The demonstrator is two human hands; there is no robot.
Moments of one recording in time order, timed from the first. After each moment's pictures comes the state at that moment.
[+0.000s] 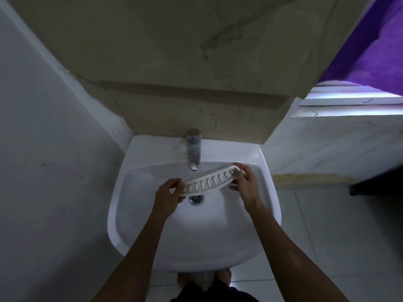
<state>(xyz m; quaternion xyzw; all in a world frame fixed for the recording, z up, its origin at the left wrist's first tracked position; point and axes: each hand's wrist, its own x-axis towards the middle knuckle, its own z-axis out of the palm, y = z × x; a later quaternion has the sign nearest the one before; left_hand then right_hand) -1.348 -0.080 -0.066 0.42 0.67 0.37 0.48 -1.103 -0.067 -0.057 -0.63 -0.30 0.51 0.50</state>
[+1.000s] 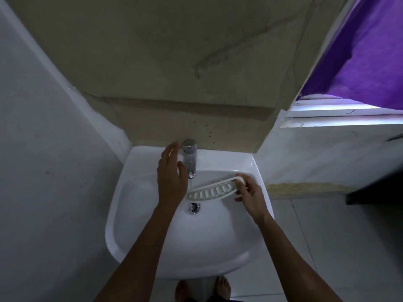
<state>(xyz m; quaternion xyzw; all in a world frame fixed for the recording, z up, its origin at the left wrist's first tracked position) -1.304 -0.055 0.035 0.64 0.61 0.44 0.15 -1.077 -0.098 -0.018 -0.63 -0.42 0.47 0.46</state>
